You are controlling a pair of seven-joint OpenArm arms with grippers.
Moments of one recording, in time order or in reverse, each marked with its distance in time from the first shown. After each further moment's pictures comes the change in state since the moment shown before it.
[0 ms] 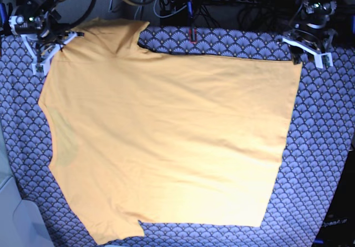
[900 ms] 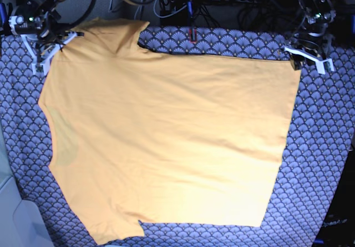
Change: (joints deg) left arm -7.9 1.9 -5.6 -8.6 0.3 -5.2 0.0; right arm 0.0 0.0 0.0 0.0 -0.2 0.0 -0.1
